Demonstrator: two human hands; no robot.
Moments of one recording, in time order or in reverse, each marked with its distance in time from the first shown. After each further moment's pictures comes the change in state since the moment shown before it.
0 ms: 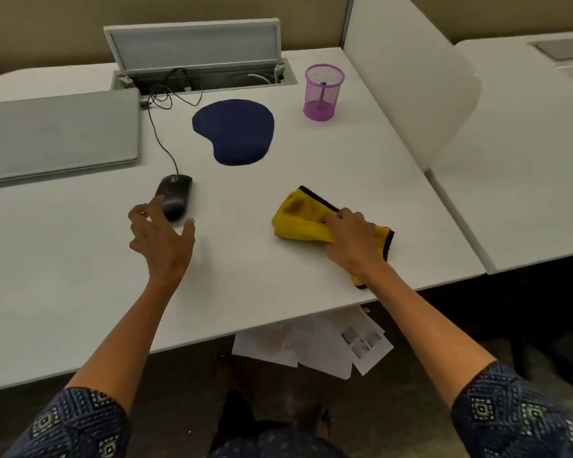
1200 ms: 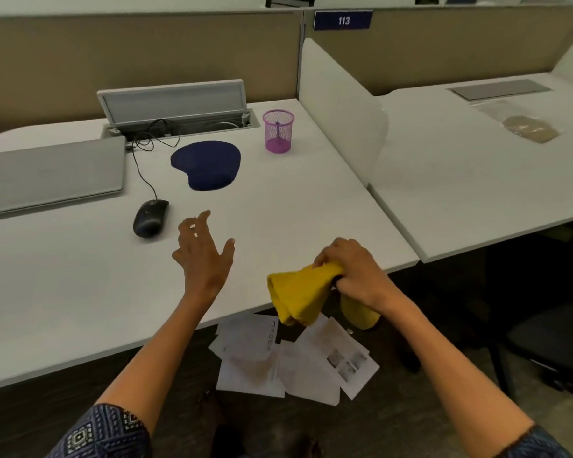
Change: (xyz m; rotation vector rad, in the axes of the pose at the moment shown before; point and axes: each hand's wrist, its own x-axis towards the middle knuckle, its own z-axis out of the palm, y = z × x) left_hand -0.101 0.079 0.005 -0.066 -0.111 0.274; right_hand -0.131 0.048 -0.050 0.310 0.078 -0.188
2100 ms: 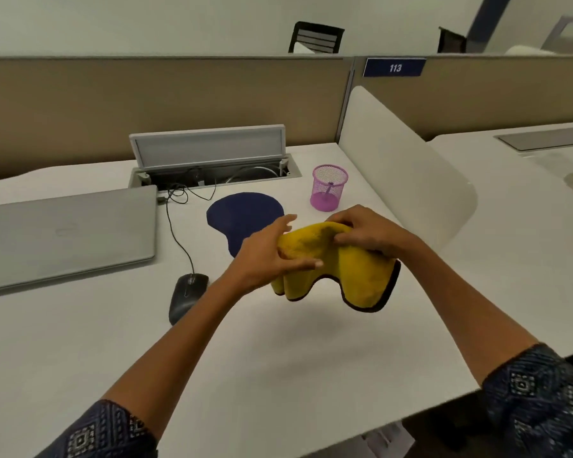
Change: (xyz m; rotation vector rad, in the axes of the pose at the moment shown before) left_hand 0.193 0.016 -0.019 -0.226 -0.571 0.224; right_hand 0.266 -0.055 -0.053 0.054 -0.192 0.046
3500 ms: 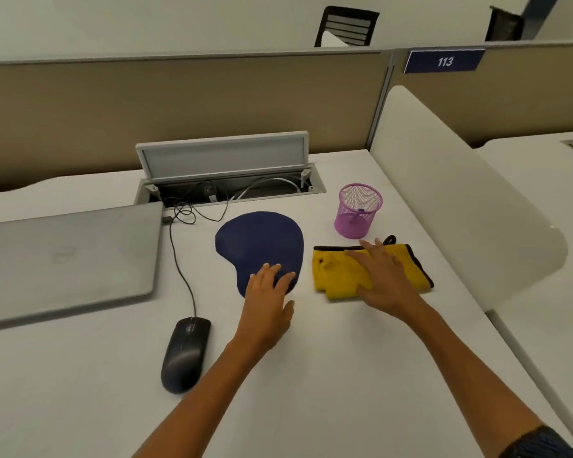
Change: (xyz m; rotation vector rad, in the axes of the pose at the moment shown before) left_hand 0.062 -0.091 0.049 0.452 0.183 -0.063; right_hand 0.096 0.101 0.051 -0.357 0.091 0.066
